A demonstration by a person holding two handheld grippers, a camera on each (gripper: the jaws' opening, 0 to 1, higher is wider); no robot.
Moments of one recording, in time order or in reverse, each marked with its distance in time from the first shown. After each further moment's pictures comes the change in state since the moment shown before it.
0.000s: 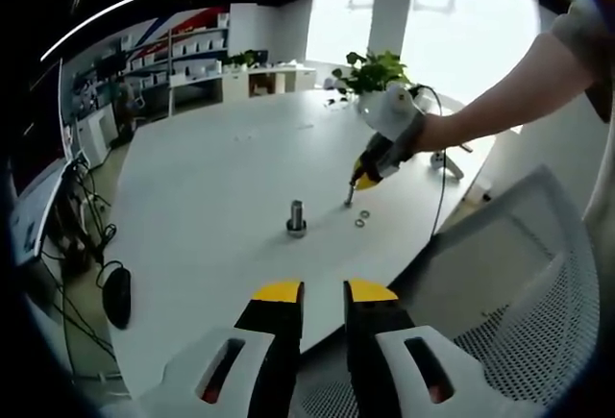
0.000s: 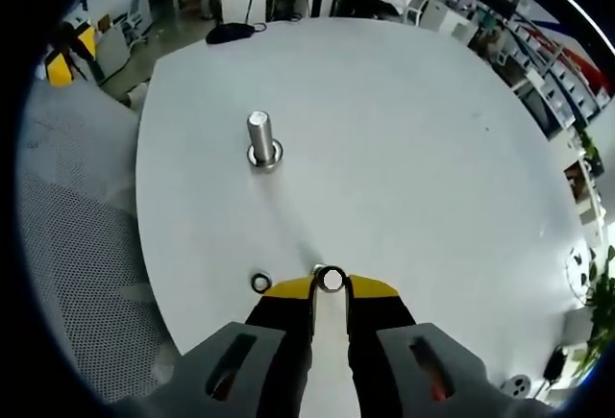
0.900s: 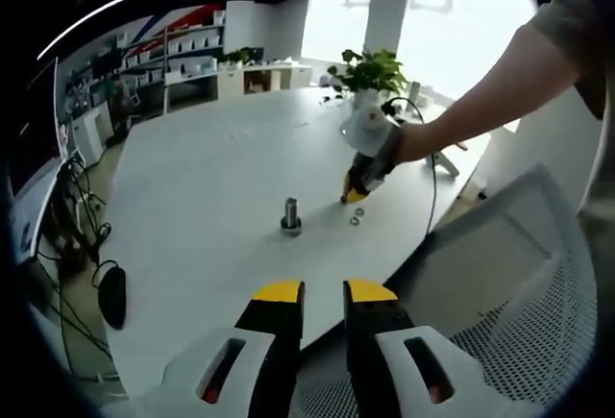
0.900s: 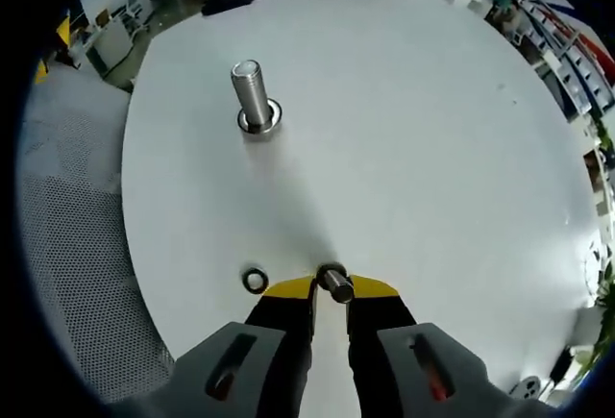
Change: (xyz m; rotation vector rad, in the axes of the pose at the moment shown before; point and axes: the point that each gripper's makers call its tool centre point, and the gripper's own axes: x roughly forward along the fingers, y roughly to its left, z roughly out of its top) left arm 0.002 -0.003 -0.001 -0.001 0.007 -0.023; right arm 0.036 0.006 -0.020 -0.005 0.104 0.063
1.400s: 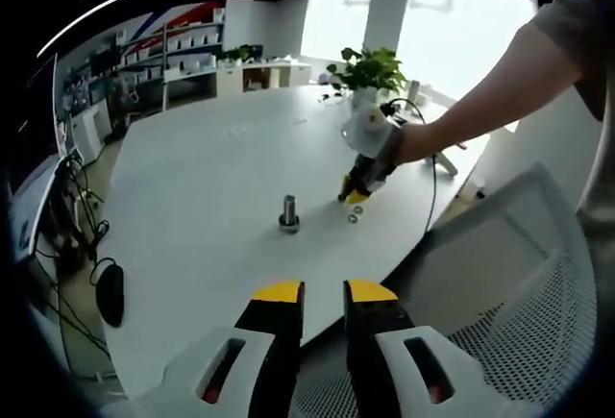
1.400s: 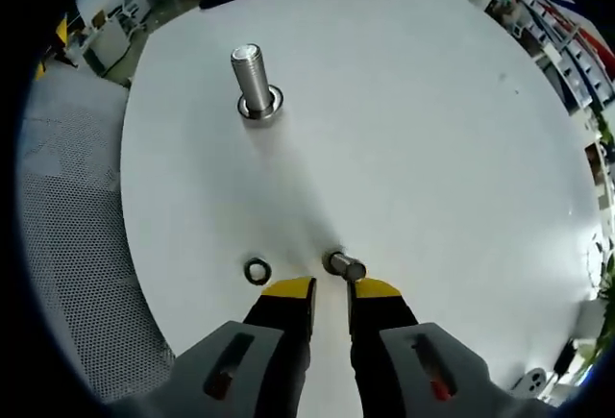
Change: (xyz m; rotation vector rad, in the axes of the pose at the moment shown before) left arm 0.001 -0.002 -0.003 -0.005 0.016 -0.010; right arm 0.000 0.004 -0.012 0.024 0.033 0.005
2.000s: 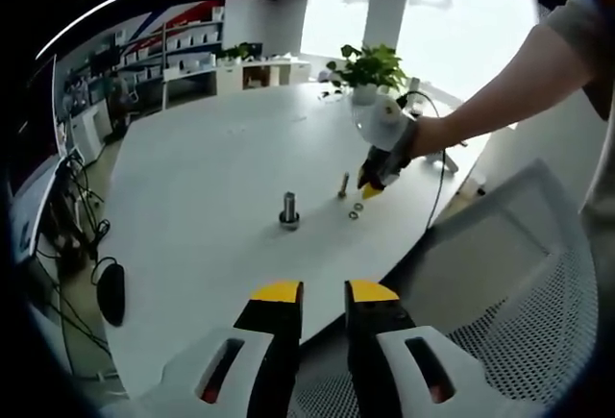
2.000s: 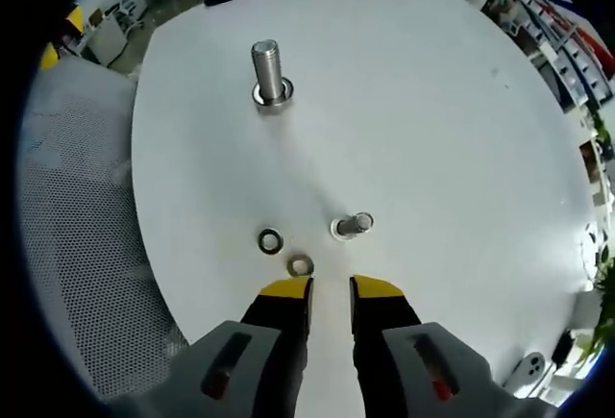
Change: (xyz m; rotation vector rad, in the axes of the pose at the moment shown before) left arm -0.001 0.000 -0.002 0.004 0.009 0.006; right arm -0.022 0.006 -0.018 0.007 0.018 -0.019
